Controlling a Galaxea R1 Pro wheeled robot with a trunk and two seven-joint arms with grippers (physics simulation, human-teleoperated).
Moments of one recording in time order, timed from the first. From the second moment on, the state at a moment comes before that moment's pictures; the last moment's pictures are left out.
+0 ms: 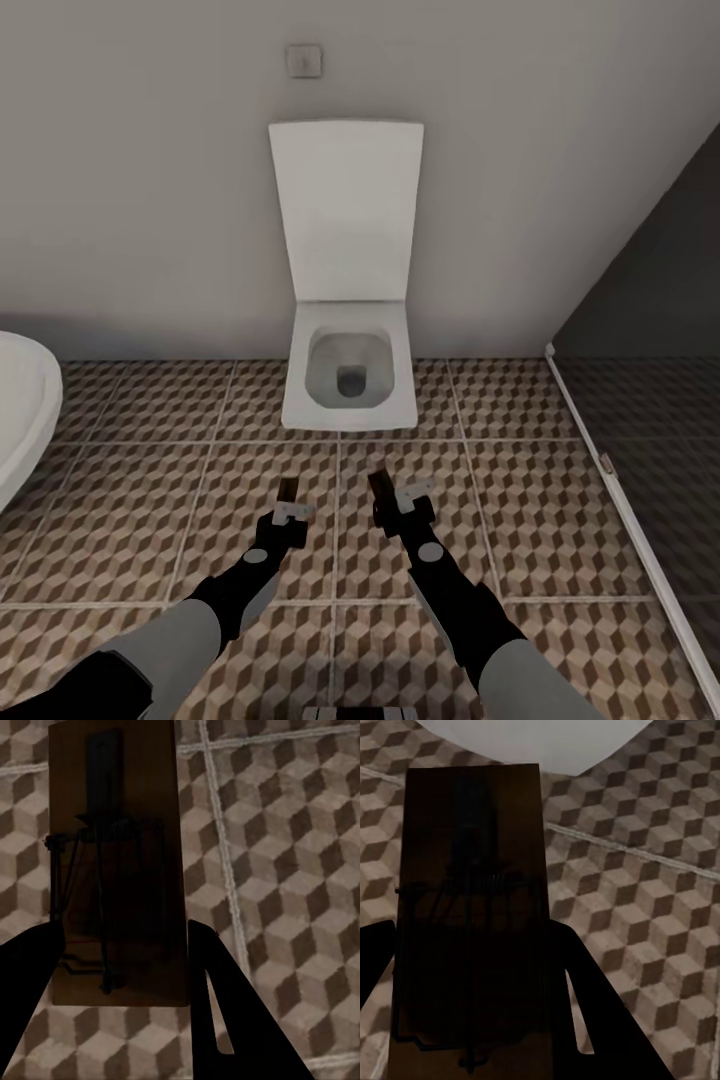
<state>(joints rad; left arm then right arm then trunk) -0.78 -0.07 -0.48 -0.26 0.31 -0.15 0.15 -0.60 0.16 0.32 -0.74 0.12 0.08 -0.17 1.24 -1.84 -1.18</state>
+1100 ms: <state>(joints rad) -0.78 -0.08 -0.48 -0.26 0.31 -0.15 0.15 -0.60 0.15 0.32 -0.74 0.12 0.08 -0.17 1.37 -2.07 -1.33</state>
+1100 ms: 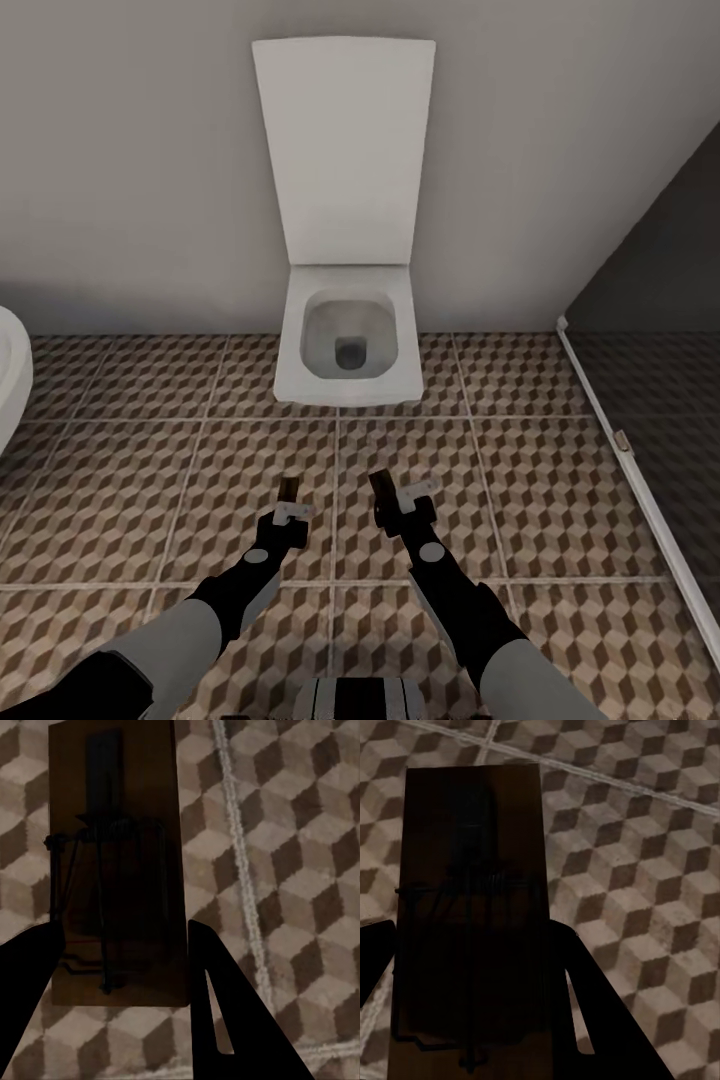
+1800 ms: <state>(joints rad) -0.78 -0.08 -0.48 -0.26 0.31 -0.15 0.15 -0.60 0.14 0.32 -0.74 0.12 0.08 -0.17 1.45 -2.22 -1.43</state>
